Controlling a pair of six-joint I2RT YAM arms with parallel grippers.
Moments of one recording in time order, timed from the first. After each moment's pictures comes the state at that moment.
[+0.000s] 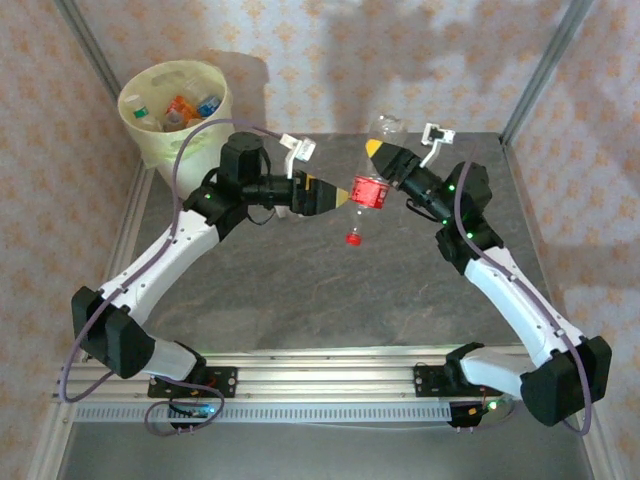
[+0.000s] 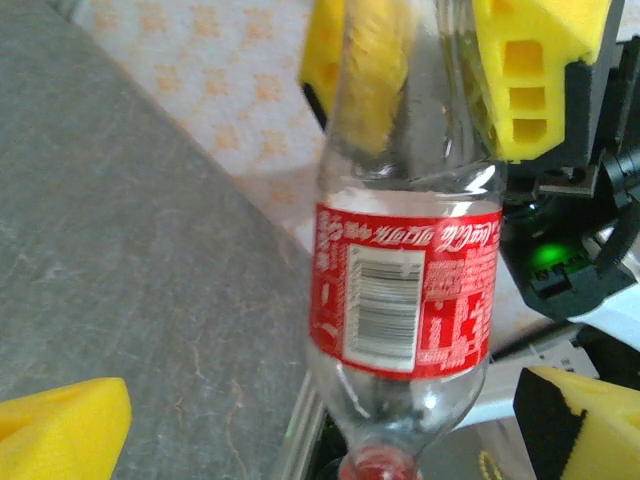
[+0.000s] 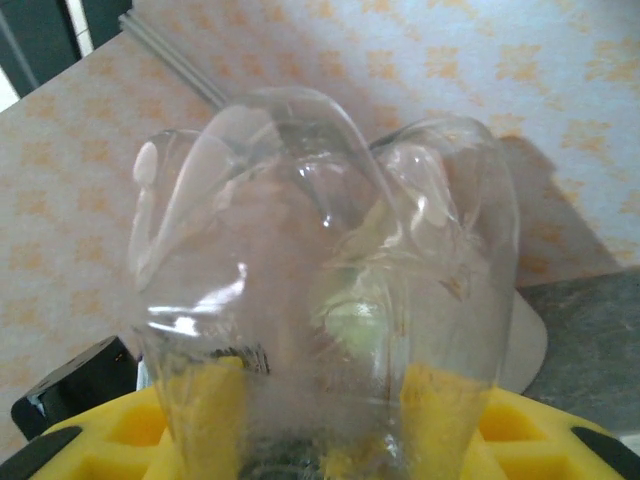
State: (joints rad) left arm -0.46 1.43 1.36 -0.23 0.89 -0.52; right arm 0.41 1.14 1.03 0.30 -0.42 0.89
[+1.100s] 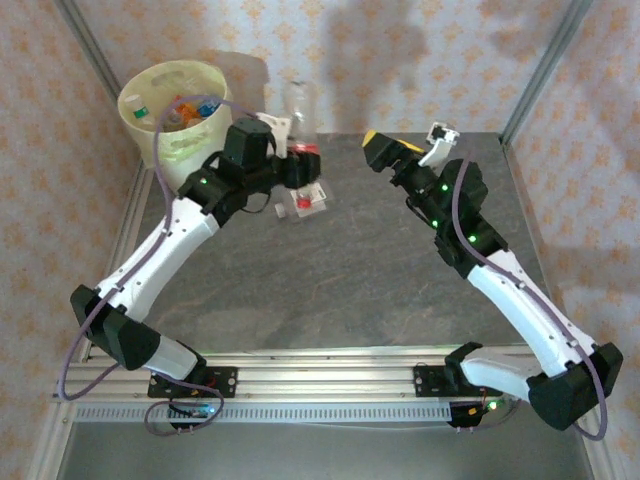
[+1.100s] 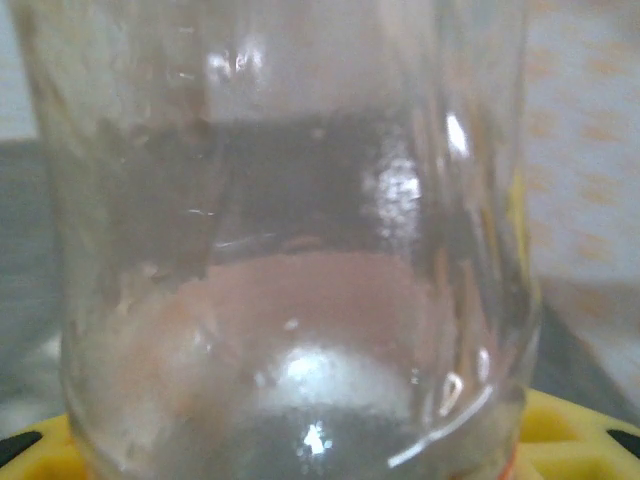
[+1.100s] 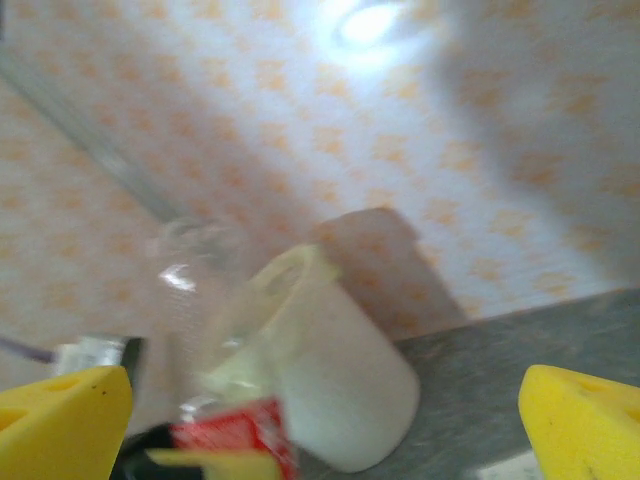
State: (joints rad) left arm -0.47 1.49 1.62 -0.61 0.06 -0.37; right arm 0.50 1.10 1.12 0.04 0.02 0.70
